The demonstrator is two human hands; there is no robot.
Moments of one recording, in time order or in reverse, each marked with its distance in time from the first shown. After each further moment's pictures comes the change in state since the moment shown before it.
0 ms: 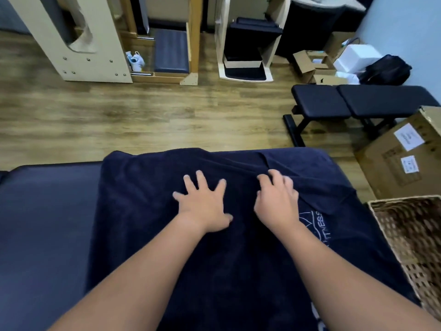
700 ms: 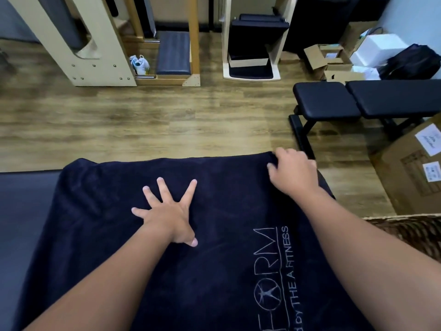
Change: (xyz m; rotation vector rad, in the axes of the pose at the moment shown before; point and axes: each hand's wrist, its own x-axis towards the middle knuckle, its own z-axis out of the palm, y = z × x) left_hand 0.029 0.063 -0.005 -0.006 -0.205 -0.335; right_hand 0.134 0.138 -0.031 -0.043 0.010 -0.067
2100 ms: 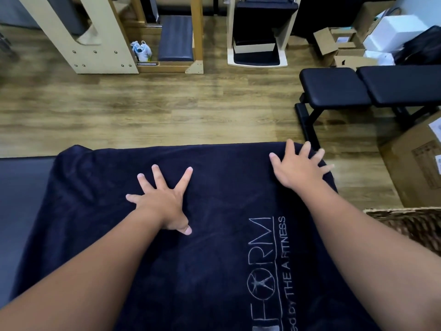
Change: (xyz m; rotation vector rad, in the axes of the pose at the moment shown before) left_hand 0.007 0.001 0.001 0.038 0.023 0.007; right_hand 0.007 0.022 0.029 0.057 -0.332 0.267
